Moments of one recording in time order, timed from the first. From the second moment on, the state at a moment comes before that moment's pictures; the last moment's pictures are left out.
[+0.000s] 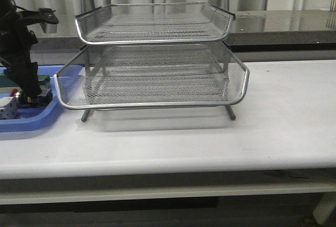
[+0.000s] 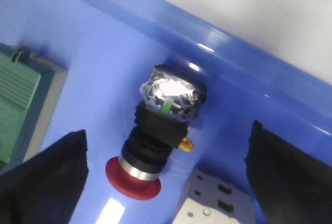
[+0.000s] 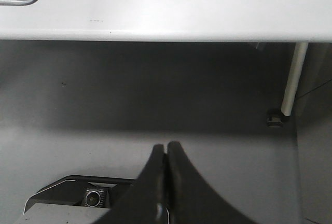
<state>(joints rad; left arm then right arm) -0.02 2.24 -1.91 -0.04 1.00 1.00 0.13 0.54 -0.77 -0.01 1.16 0.10</state>
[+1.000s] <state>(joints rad) -0.02 2.38 -2.00 -0.05 0.99 1.00 0.13 0.54 -0.77 -0.01 1.16 0.10</state>
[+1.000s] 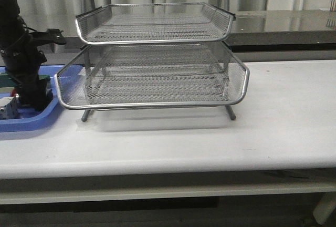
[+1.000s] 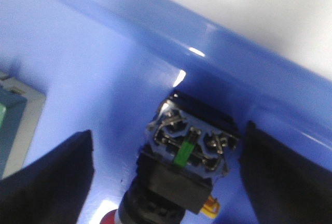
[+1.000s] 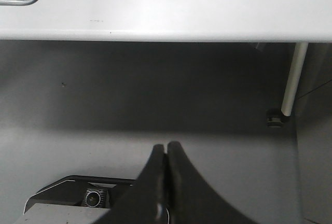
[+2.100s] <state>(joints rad) 0.03 2.24 -2.30 -0.07 1.25 0.83 0.13 0.54 -0.77 -0.01 1.16 0.10</state>
